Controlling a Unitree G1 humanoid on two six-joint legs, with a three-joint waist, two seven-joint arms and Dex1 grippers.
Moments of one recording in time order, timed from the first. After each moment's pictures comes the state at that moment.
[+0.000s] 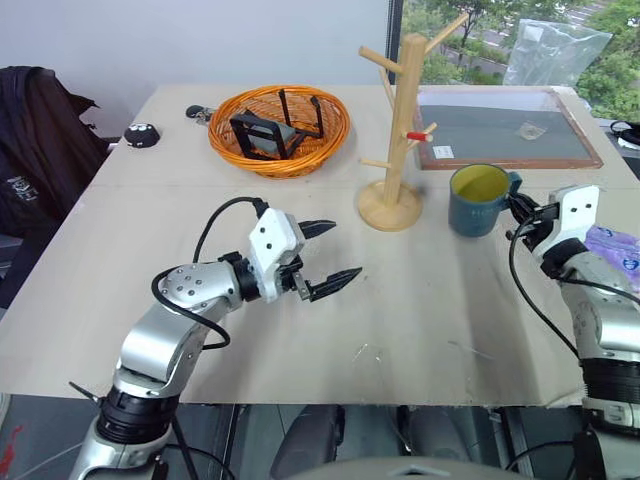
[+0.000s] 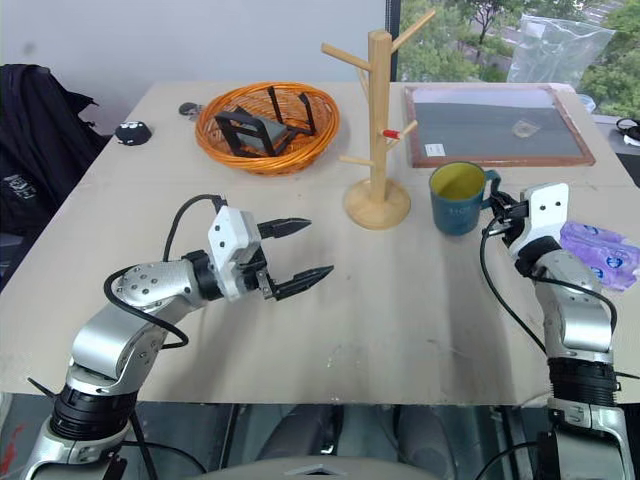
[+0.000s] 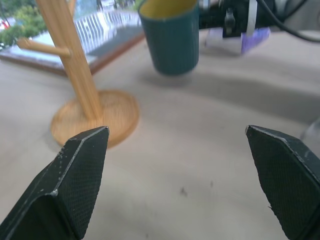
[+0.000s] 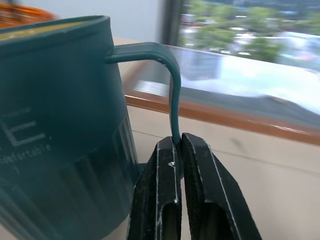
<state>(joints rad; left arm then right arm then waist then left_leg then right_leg) -0.21 0.56 0.02 -0.49 -0.51 0.46 -0.79 -0.33 -0.51 -0.21 -0.01 0.33 0.27 0.51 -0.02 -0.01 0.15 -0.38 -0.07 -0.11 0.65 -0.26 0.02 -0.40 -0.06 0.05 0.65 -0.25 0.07</state>
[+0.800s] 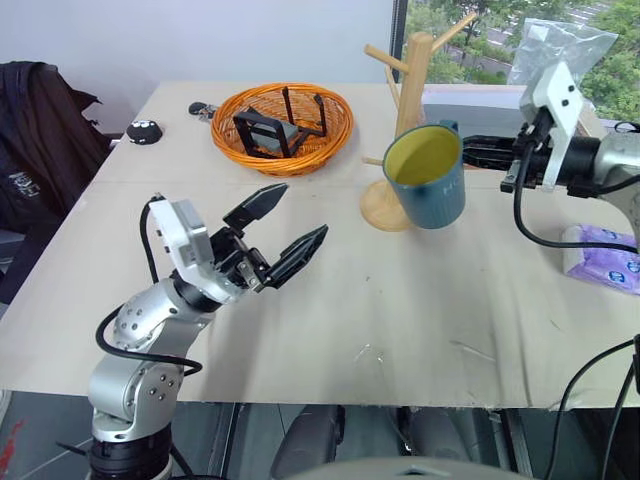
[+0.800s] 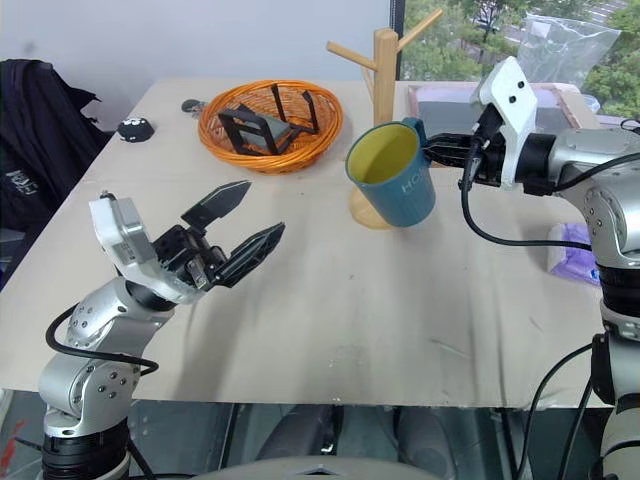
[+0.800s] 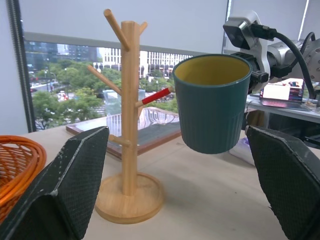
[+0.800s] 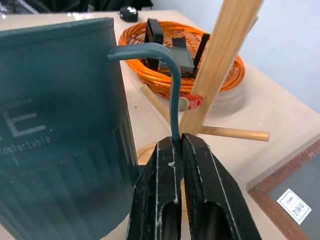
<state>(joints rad) -0.05 0.45 0.24 -0.61 -0.75 0.32 -0.71 -0.82 -0.83 0.02 -0.15 0.49 0.77 0.91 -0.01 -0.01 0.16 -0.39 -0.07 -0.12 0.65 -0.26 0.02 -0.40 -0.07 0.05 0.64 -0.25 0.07</state>
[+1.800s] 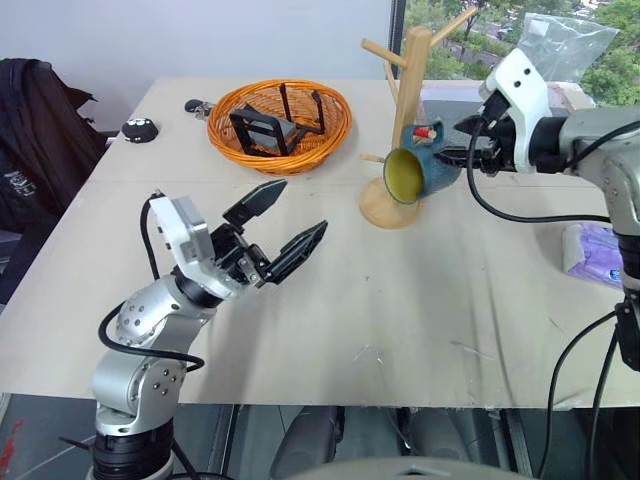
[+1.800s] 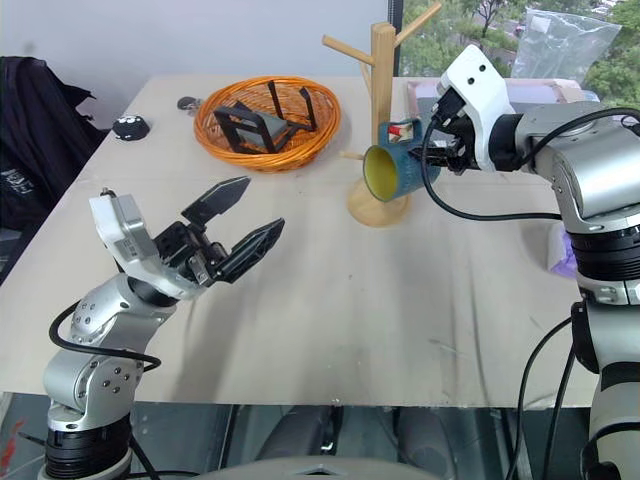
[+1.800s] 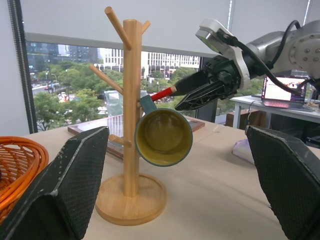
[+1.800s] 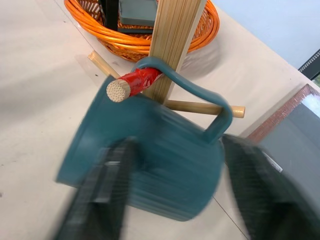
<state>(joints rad) -0.07 0.46 0.22 -0.58 -0.74 0.29 -0.71 -1.01 -0.77 0.15 -0.06 0.33 0.97 0.82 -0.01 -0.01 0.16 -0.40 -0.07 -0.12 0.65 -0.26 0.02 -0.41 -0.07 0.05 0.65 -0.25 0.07</state>
